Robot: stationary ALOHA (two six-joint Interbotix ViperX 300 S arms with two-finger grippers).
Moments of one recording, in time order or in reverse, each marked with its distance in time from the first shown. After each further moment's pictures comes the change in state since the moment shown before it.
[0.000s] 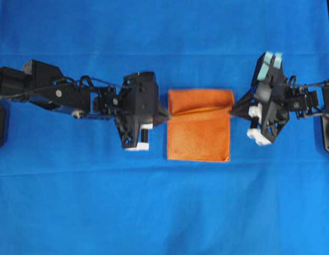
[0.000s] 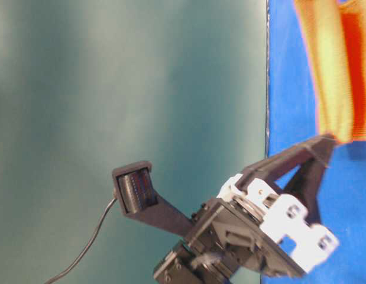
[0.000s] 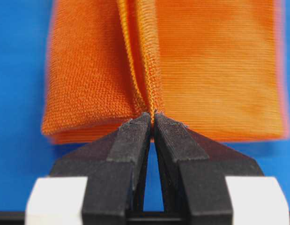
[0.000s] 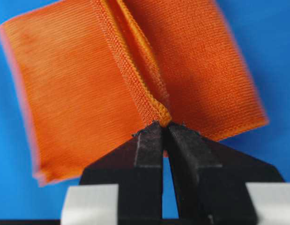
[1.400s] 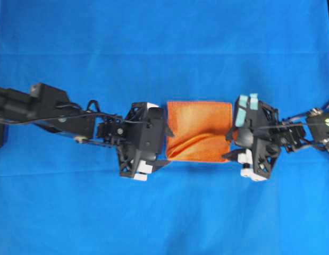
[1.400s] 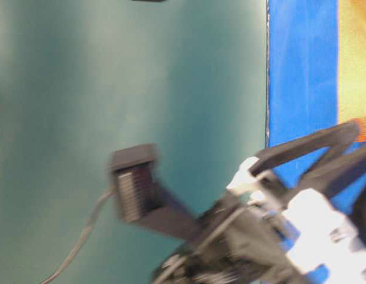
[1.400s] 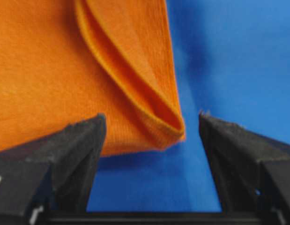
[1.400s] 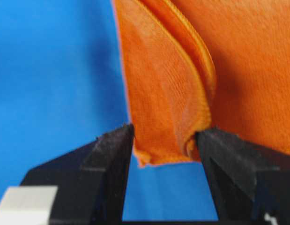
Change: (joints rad) left arm -0.107 -0.029 -0.035 0.000 0.087 0.002; right arm 0.235 0.066 -0.121 0.078 0.112 -0.006
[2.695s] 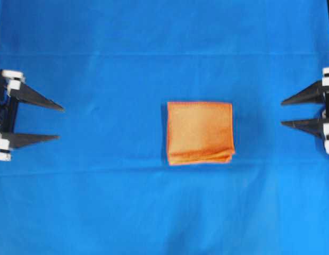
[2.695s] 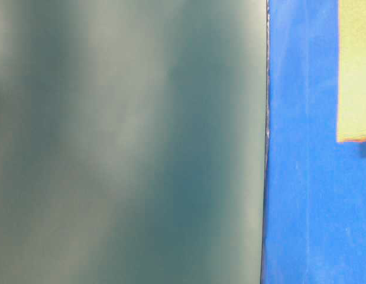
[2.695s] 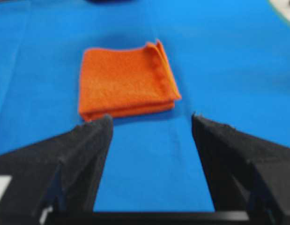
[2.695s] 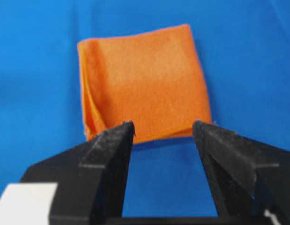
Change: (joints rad) left arm 0.000 -1.092 0.753 0.000 -0.202 -0.002; right arm -0.084 -0.884 0.374 -0.218 0.087 -0.003
